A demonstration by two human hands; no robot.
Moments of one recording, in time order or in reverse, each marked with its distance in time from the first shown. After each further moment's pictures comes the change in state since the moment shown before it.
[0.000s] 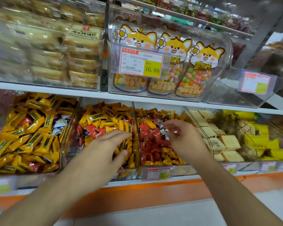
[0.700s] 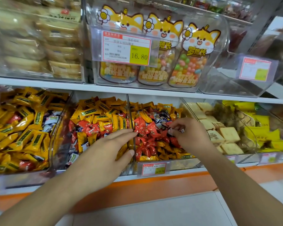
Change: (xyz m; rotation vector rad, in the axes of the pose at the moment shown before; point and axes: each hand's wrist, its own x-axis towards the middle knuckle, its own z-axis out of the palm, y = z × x) left_hand 0.010 0.009 0.027 -0.017 -0.057 0.049; right_hand 0.013 0.048 -0.006 -0.130 0.047 0.047
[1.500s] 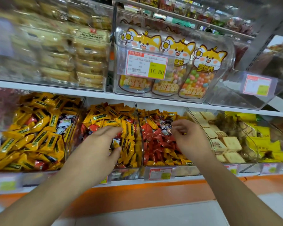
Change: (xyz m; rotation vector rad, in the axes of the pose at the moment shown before) left_hand -0.017 -0.013 -0.034 0.039 0.146 -0.171; right_hand -0.011 -0.040 0.001 0.163 0.064 0.039
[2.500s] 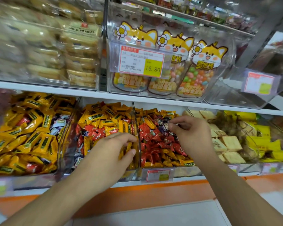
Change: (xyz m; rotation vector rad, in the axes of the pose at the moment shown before) left_hand 0.008 0.021 0.019 -0.147 -0.064 0.080; right_hand 0.006 -0.006 -0.006 0.175 0.113 0.015
